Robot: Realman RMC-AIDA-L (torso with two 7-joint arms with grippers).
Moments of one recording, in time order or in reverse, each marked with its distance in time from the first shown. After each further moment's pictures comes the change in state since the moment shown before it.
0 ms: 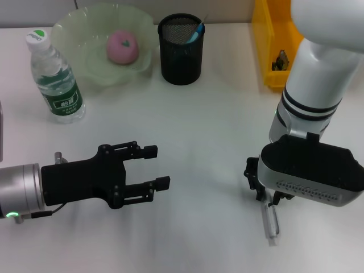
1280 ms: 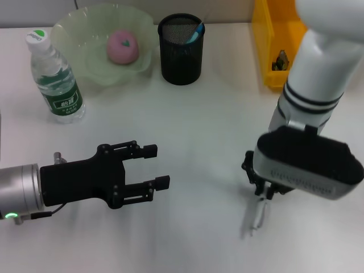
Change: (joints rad) left arm 0.005 0.000 -0.009 -0.005 -0.005 0.014 0.000; right arm 0.002 -0.001 0.083 -0.005 -0.003 -0.016 0.040
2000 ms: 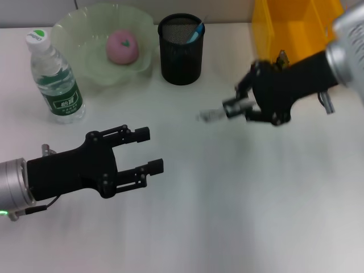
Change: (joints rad) left arm 0.030 0.002 -0.004 0.010 -0.102 0.061 0.026; right arm -0.152 -0.022 0.835 0.015 0.274 -0.021 -0.100
